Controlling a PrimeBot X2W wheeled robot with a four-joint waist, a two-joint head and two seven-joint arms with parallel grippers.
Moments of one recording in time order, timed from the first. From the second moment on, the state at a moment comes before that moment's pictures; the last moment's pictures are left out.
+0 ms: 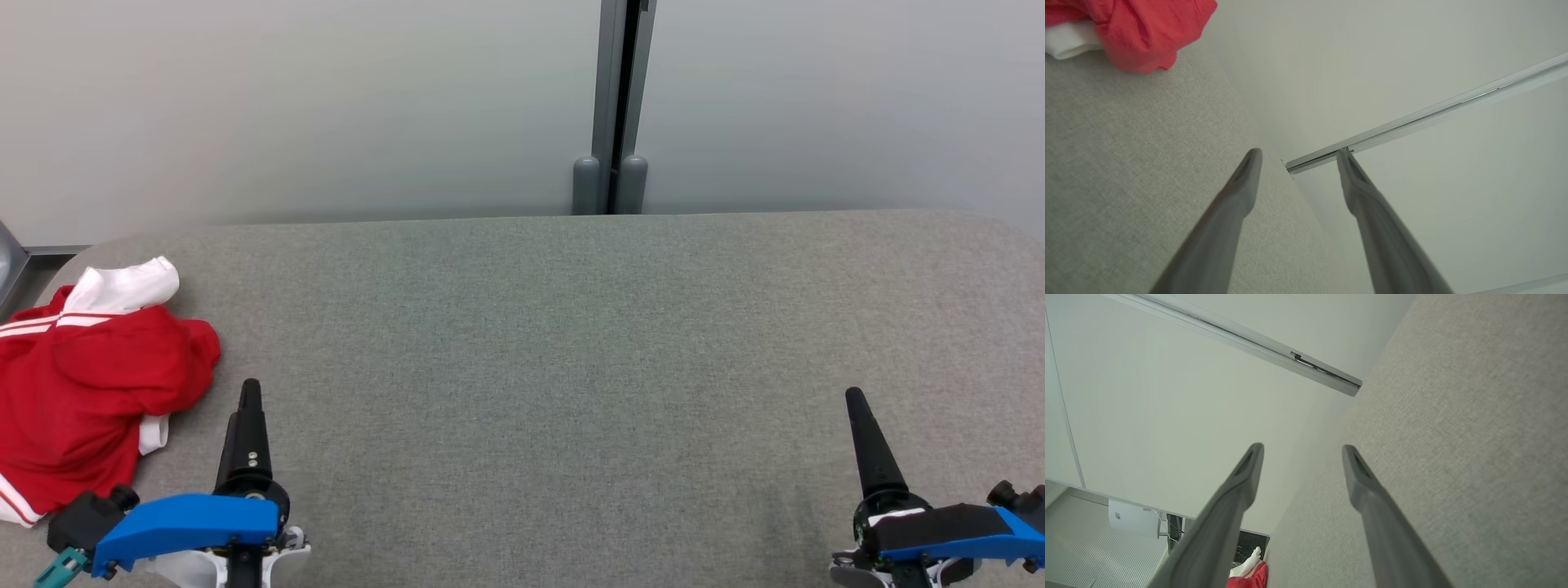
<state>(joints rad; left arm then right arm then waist) -0.05 0.04 0.03 0.18 -1.19 -0.05 -0.03 -0.04 -0.04 -0.06 0.21 1.22 0.13 -0.03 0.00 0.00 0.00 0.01</state>
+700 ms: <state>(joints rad) -0.05 0.04 -0.06 0.19 -0.81 0.00 -0.10 -0.03 -0.04 -0.03 0.20 0.89 0.13 -0.10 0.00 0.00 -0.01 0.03</state>
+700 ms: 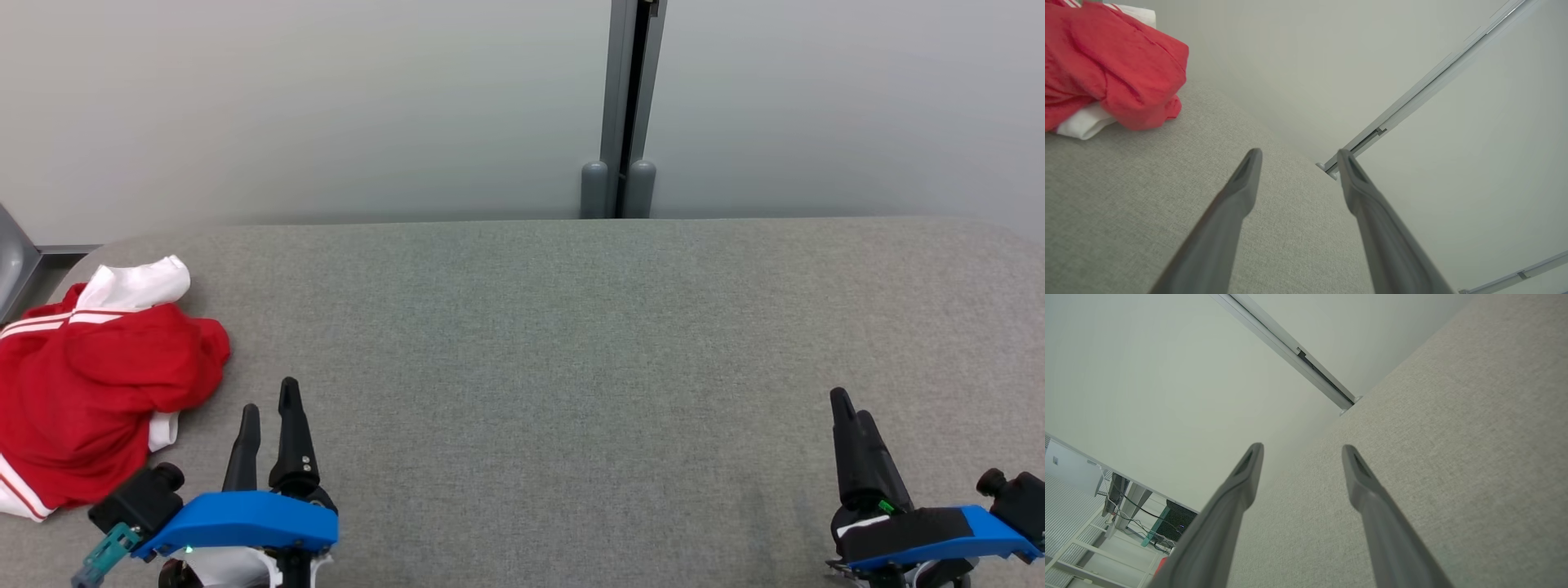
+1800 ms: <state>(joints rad) -0.06 0.05 -0.13 0.24 -0.37 0.07 -0.18 -0.02 -0.04 -0.01 0.22 0.50 0.13 -0.18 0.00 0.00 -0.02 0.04</state>
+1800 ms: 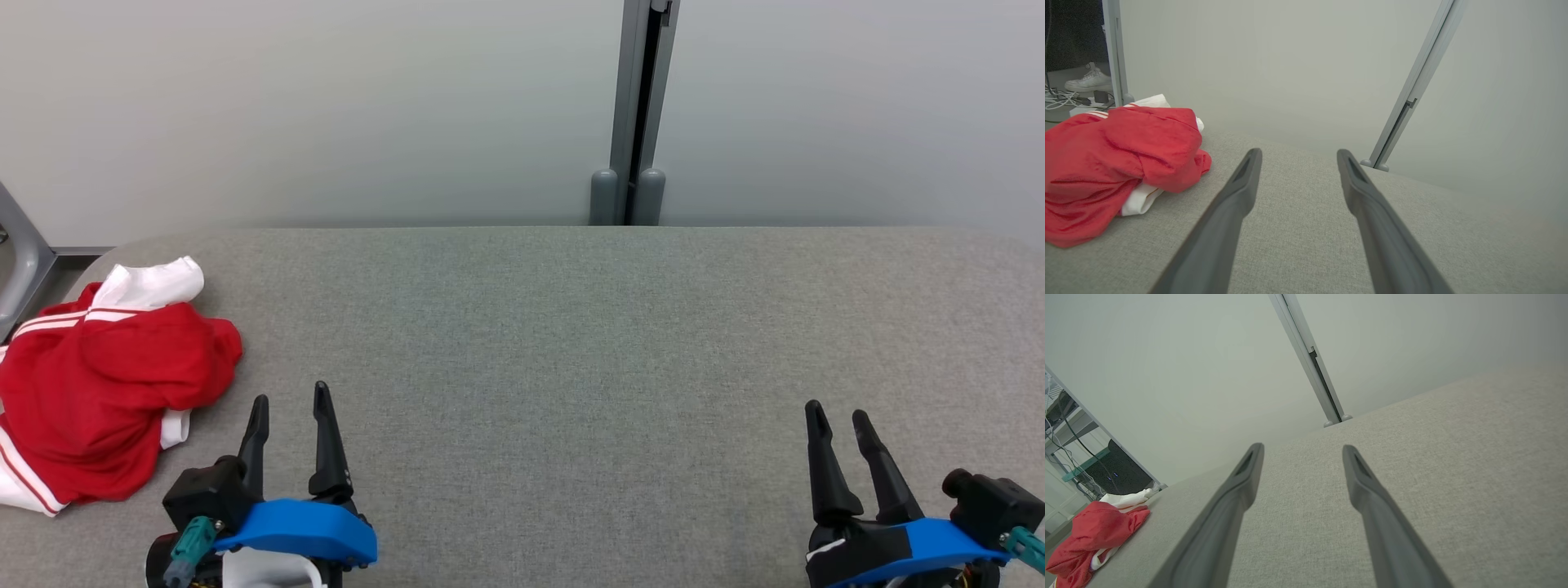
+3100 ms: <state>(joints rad) -0.06 0.06 -0.18 0.26 -0.10 0.10 -0.26 0.00 -0.05 -0.01 0.22 0.19 0.13 -0.26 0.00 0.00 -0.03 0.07</state>
